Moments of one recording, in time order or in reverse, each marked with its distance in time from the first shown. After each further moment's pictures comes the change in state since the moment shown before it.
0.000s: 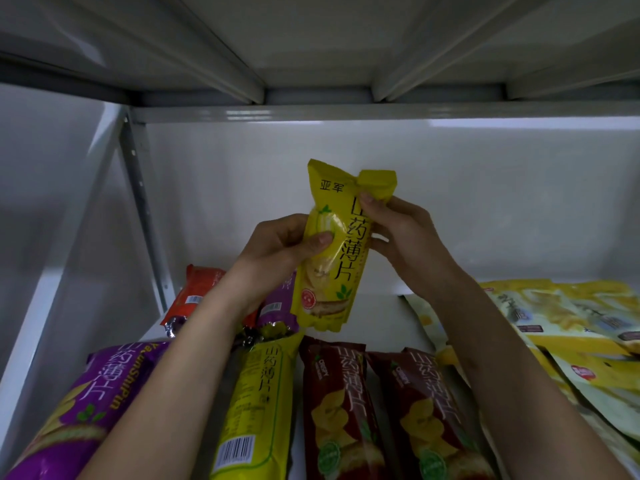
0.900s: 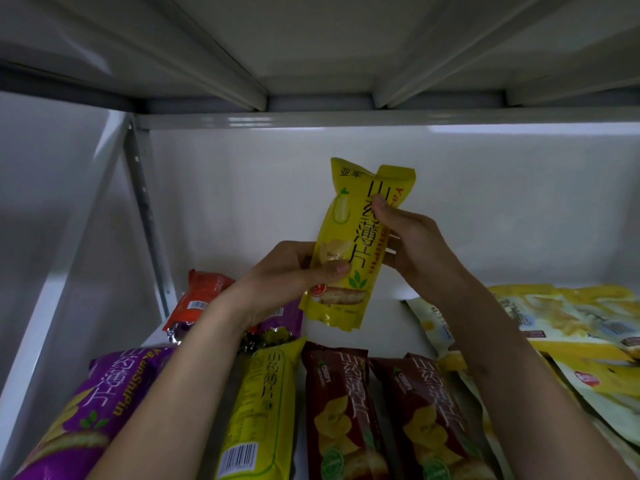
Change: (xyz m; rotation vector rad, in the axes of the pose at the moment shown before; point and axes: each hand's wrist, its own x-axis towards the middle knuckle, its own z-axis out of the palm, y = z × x) left_hand -0.006 0.000 0.002 0.074 -0.231 -0.198; right_hand 0.001 -0.001 -0.011 -0.007 0.008 0.090
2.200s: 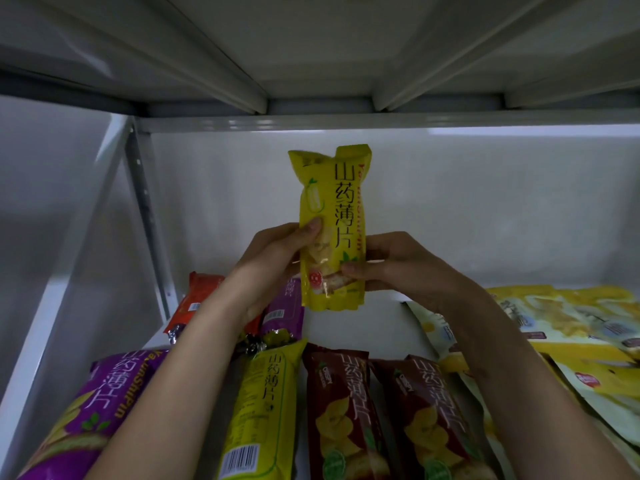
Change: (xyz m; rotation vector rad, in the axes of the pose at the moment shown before) left_hand 0.006 0.011 -0.006 -0.272 0.267 0.057; right_hand -0.005 0.009 -0.002 -0.357 -0.310 0.081
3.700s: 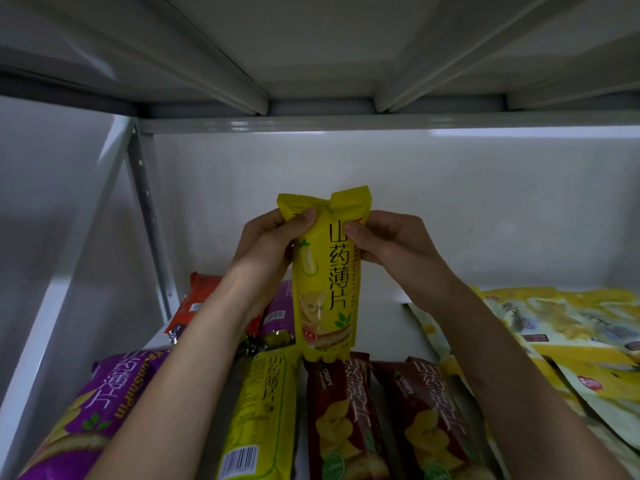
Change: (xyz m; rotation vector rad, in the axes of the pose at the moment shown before) left_hand -0.003 0.010 0.008 -0.120 0.093 0.166; right_hand 0.004 -0.008 0.013 0.109 0.252 -0.287
